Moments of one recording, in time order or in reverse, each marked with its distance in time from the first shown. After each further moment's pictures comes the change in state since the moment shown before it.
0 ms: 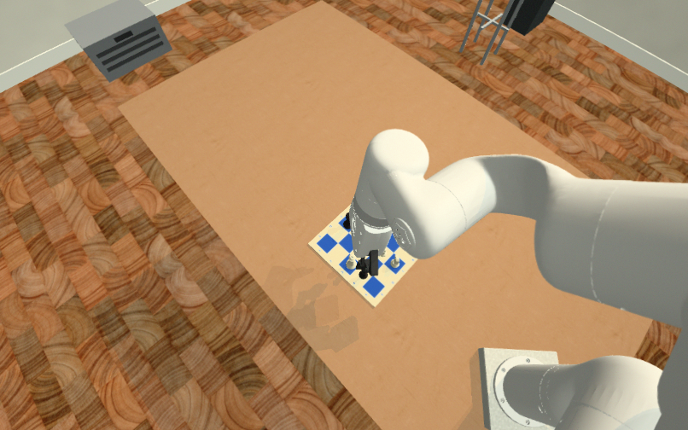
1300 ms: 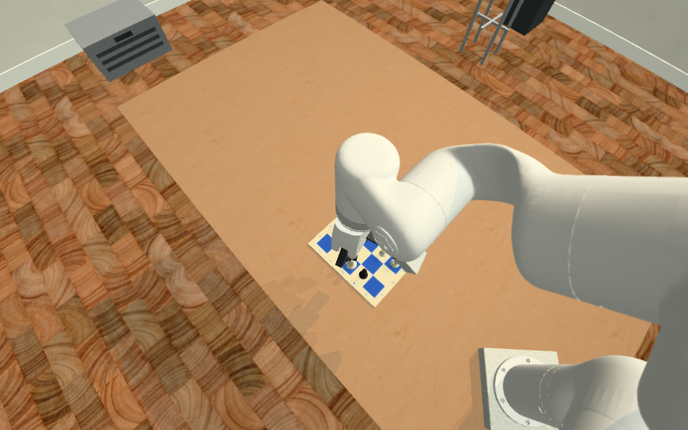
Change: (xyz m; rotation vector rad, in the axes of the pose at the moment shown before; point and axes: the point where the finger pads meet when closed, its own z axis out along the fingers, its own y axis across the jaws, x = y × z) arm -0.013 0.000 -0.001 0.048 0.081 0.595
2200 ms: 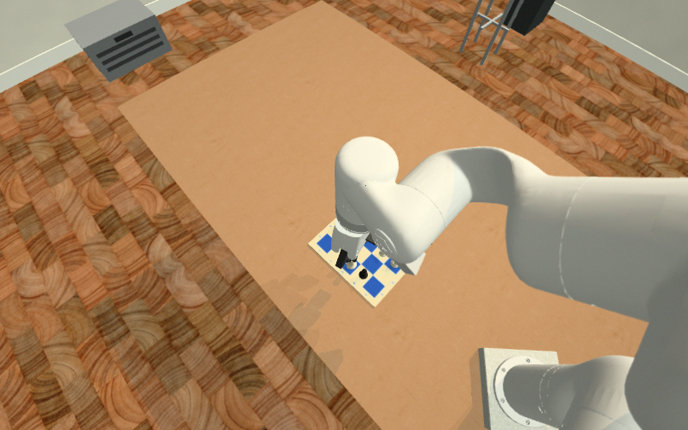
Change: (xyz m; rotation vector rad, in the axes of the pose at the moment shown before) arm 0.000 0.000 0.006 0.000 0.000 0.000
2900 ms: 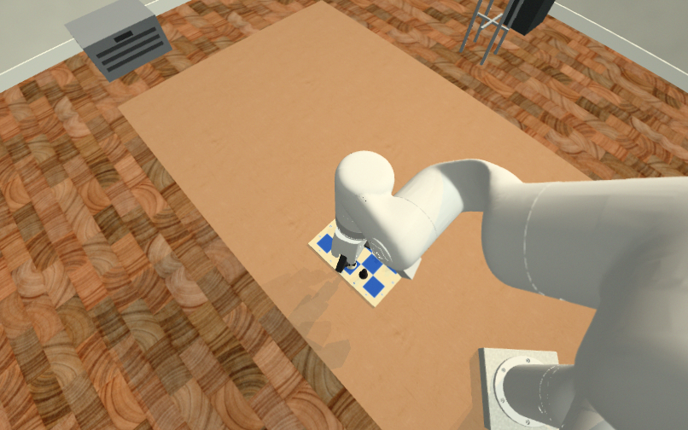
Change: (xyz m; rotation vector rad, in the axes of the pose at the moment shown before) arm 0.000 0.000 0.027 0.000 0.000 0.000
